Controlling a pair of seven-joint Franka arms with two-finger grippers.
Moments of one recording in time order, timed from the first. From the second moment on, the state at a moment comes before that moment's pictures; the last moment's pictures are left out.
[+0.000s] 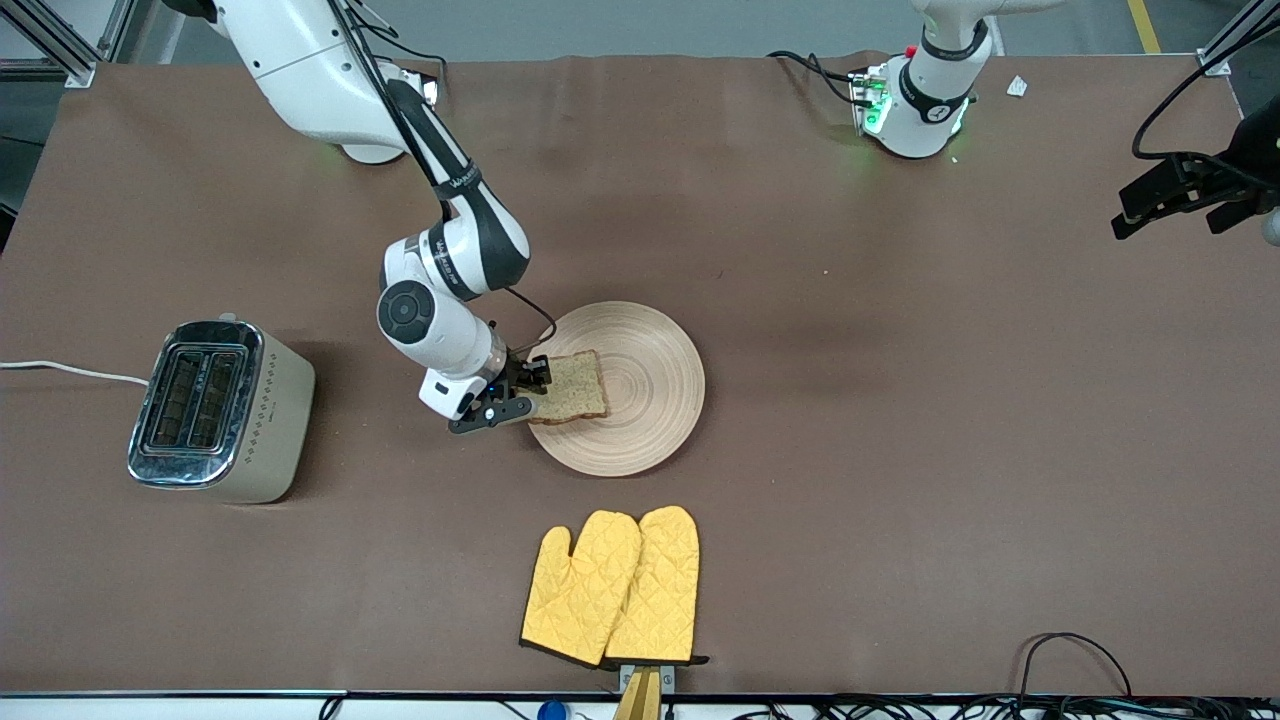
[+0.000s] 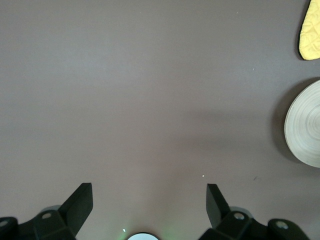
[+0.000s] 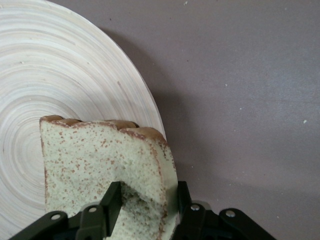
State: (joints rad) left arm 0.04 -0.01 -0.10 -1.45 -0.02 1.42 -0.12; right arm 0.50 0.54 0.00 -1.88 0.31 2.48 0.04
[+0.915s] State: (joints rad) left arm 0.04 0.00 -0.12 -1.46 -0.02 1.44 -0.14; right arm 0.50 0.43 -0.01 -1.73 0.31 2.14 0.13
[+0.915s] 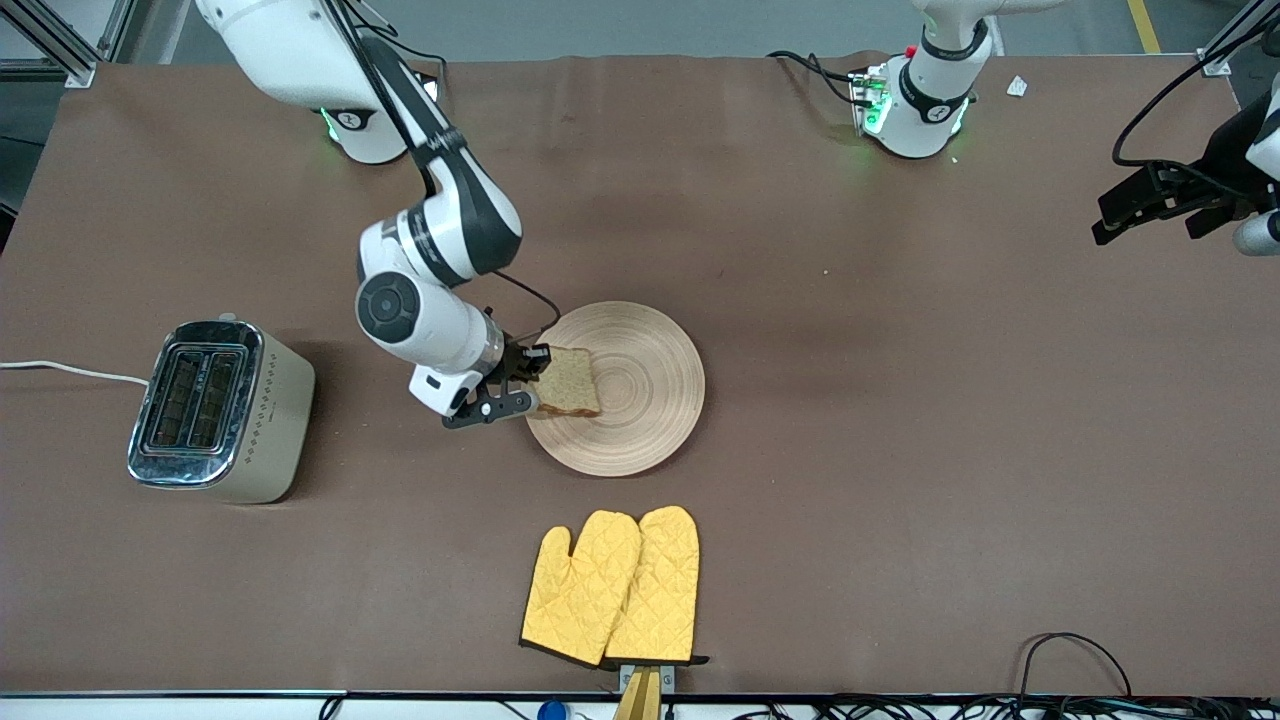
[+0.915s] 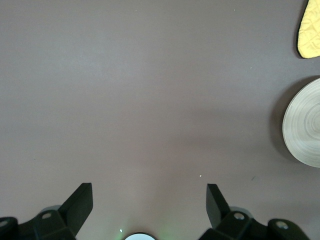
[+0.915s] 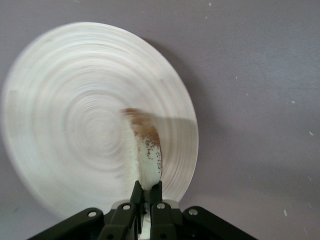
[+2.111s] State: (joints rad) left arm 0.04 0.00 -0.12 -1.46 -0.02 1.44 -0.14; right arm 0.42 0.20 -0.46 -1.66 -0.20 1.89 0.08
